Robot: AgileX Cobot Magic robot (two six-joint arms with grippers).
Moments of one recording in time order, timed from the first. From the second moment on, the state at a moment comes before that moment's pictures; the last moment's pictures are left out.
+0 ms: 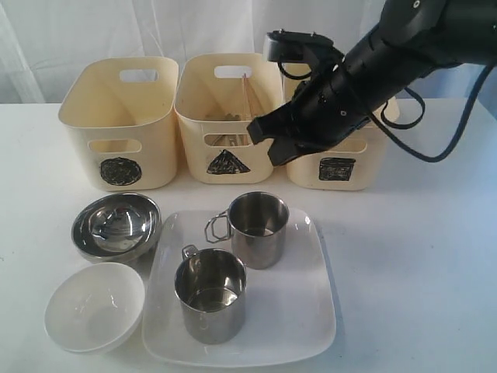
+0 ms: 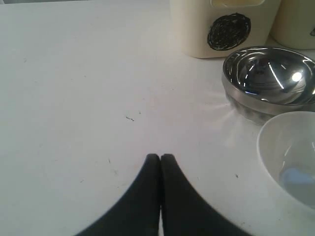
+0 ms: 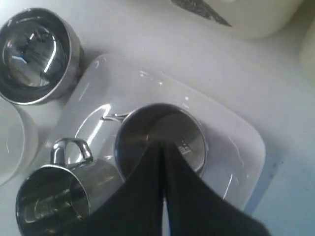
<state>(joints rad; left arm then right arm) -0.02 0.01 0.02 -0.11 0.40 0.11 0.40 1.73 -1.36 0.49 0.82 -0.38</state>
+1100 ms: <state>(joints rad) -0.02 0.01 0.02 -0.11 0.40 0.11 0.41 0.77 -0.53 0.51 0.35 -0.55</state>
